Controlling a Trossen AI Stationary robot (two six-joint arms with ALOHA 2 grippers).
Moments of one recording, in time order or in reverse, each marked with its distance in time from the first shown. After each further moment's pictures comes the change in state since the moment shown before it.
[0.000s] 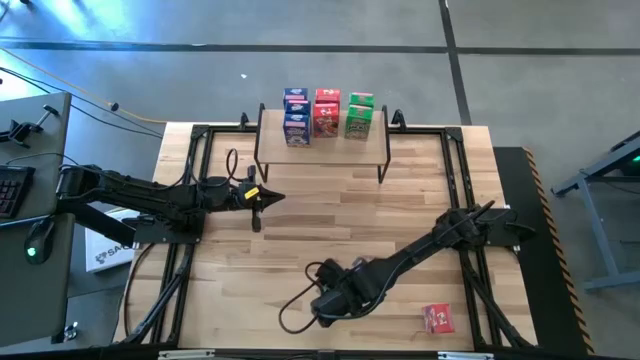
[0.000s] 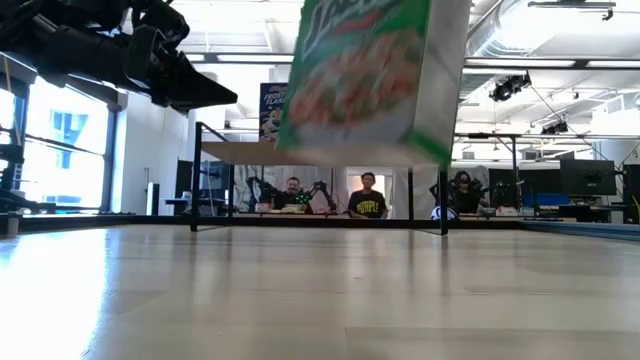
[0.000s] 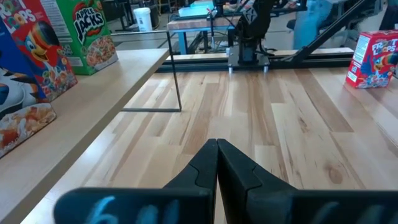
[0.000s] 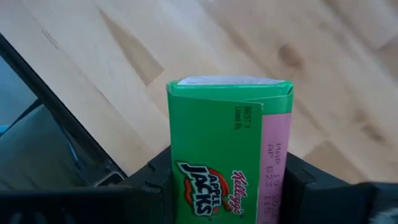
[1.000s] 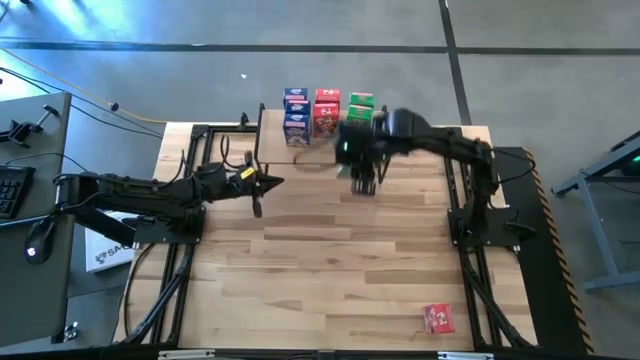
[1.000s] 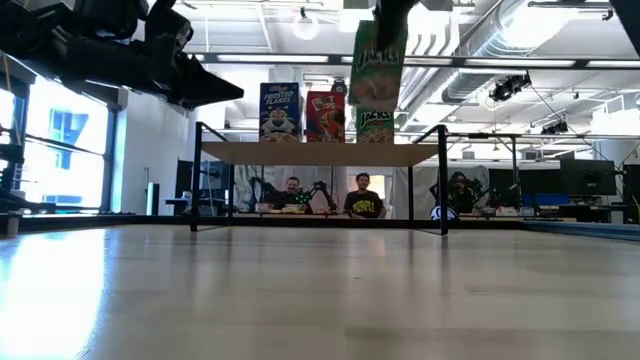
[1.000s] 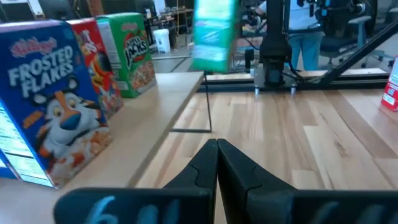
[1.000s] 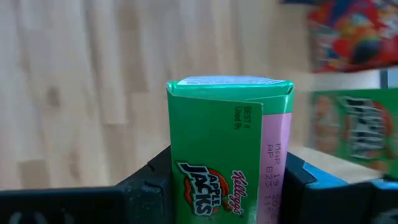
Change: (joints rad) left arm 0.198 0.000 0.000 0.092 0.129 0.051; right arm -0.679 -0.342 -0.006 -0.246 -0.033 -1.355
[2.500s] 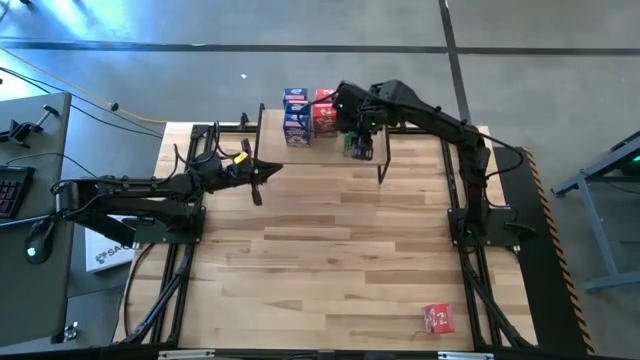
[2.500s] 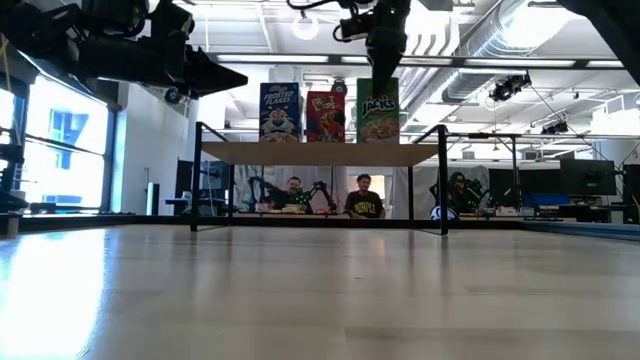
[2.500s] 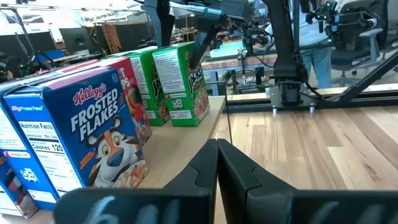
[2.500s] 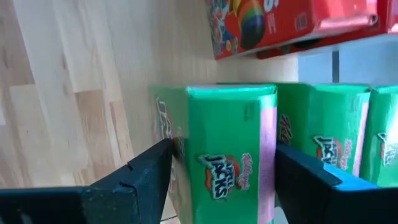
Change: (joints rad) left arm 0.132 0.000 0.037 0.050 0.103 0.053; right arm -0.247 0.083 -0.001 0.085 0.082 -0.244
